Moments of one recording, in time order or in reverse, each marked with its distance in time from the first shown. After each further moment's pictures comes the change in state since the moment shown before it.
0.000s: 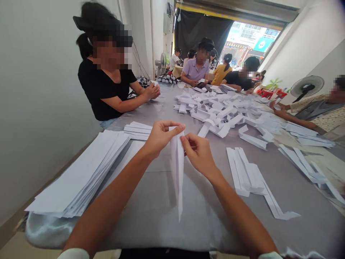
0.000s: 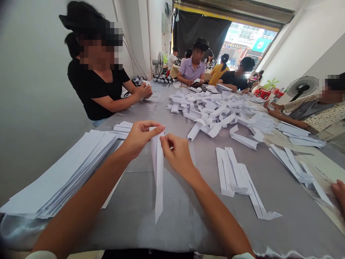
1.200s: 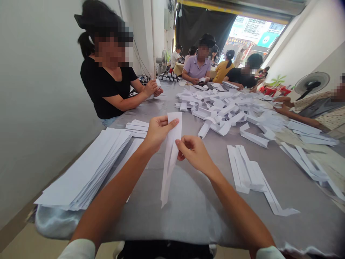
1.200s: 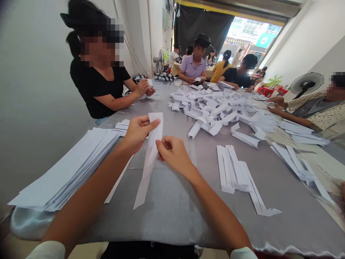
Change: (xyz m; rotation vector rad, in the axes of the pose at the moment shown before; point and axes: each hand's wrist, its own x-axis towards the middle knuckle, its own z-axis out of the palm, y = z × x) left_hand 0.005 -0.006 -0.004 -0.138 0.075 0.011; right_hand -0.004 0.000 0.007 0.204 -0.173 0.199
